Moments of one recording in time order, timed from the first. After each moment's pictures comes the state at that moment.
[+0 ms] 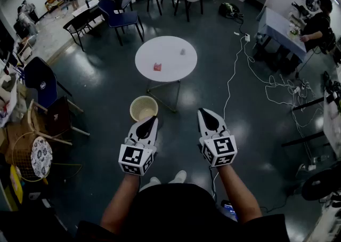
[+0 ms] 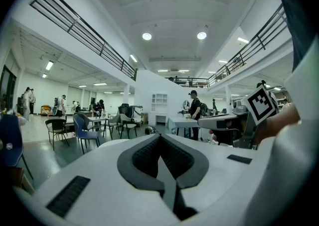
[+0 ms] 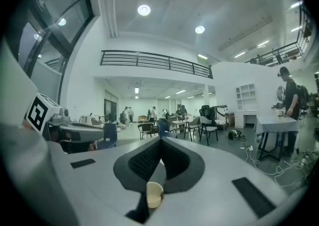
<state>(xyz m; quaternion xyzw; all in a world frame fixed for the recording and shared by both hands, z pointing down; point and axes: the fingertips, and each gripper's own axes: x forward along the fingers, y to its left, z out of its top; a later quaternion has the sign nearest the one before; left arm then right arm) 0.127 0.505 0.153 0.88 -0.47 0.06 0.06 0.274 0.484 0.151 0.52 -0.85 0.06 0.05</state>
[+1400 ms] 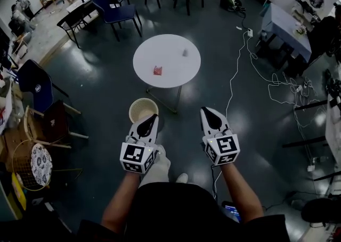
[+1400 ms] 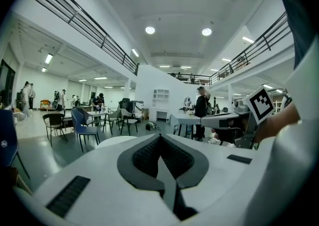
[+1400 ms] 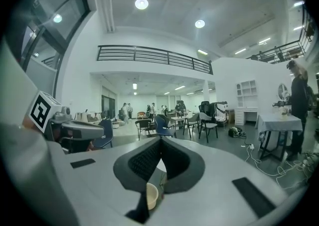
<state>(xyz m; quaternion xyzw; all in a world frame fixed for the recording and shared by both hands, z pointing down) 0.110 0.367 0.187 0.88 -0.47 0.07 0.08 0.265 0.350 0.183 0.52 -0.85 0.08 0.07</state>
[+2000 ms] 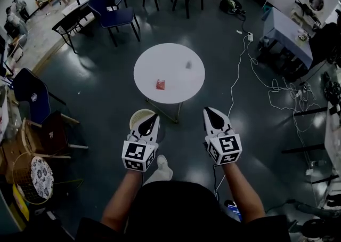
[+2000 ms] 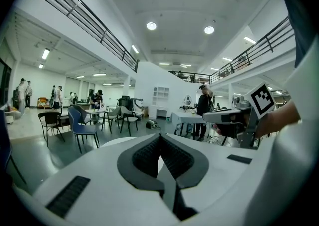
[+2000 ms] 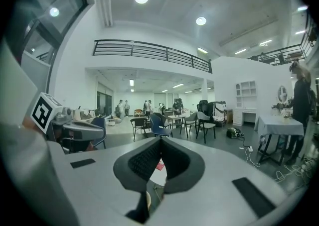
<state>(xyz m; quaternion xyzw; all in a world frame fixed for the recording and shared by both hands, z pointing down) 0.075 0.226 0.199 0.88 -0.46 0.08 0.10 0.238 0.215 0.184 0.54 -0.84 0.08 0.09</state>
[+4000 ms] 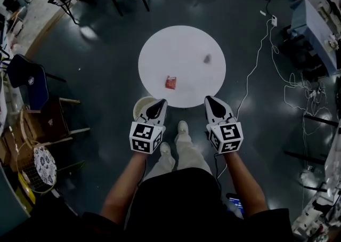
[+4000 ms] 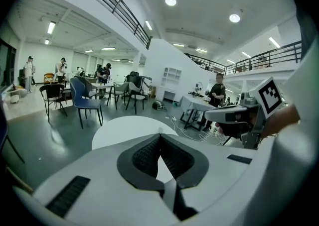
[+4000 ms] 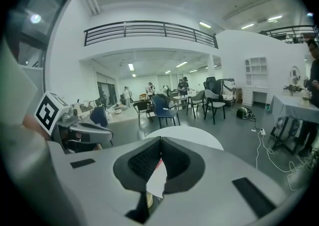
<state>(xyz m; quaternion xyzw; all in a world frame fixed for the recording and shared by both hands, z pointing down) 0.061 -0.011 0.334 0.84 -0.47 0.15 0.22 0.202 -0.027 0.310 0.49 -0.84 0.17 0.16</state>
